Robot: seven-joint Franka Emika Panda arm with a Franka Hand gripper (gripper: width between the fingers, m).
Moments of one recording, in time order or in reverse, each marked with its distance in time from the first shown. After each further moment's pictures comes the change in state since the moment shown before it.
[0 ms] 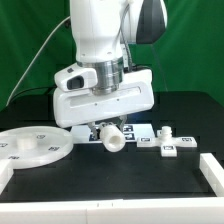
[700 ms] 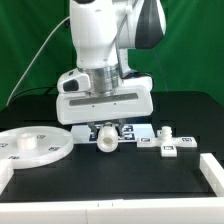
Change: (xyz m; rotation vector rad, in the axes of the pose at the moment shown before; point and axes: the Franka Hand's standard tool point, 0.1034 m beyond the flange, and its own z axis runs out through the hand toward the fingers) arm -0.038 -0.005 0.019 0.008 -0.020 0.186
